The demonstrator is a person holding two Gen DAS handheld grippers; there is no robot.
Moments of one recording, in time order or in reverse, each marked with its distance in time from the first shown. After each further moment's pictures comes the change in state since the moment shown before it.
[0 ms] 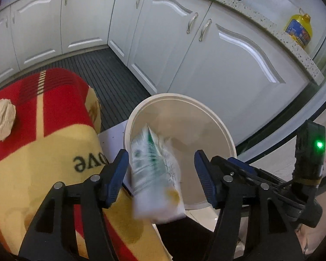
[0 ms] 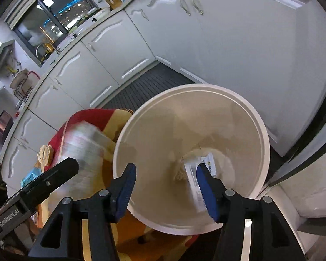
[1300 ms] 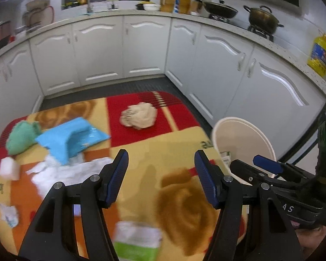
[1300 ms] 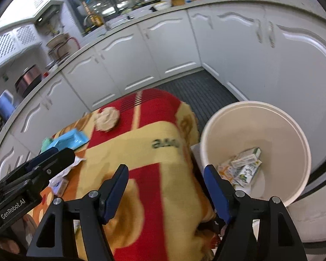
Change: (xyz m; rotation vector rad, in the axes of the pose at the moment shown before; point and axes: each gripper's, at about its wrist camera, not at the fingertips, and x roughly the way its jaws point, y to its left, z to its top) left arm -0.157 0.092 -0.063 -0.074 -0.228 0.325; right arm -0.018 0.155 -0.051 -0.313 -0.030 0.094
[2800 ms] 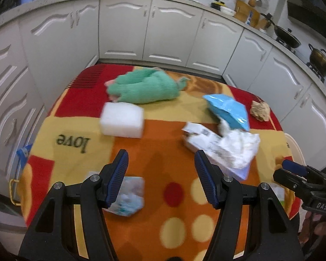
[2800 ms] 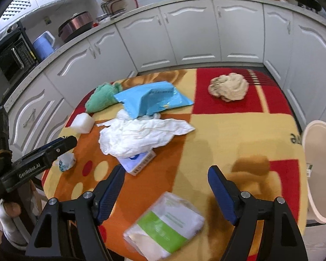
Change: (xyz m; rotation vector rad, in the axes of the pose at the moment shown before) left arm -0.053 0.229 -0.071 -0.312 0.067 0.173; right arm 0.060 0.166 -0.030 -0.282 0.172 0.193
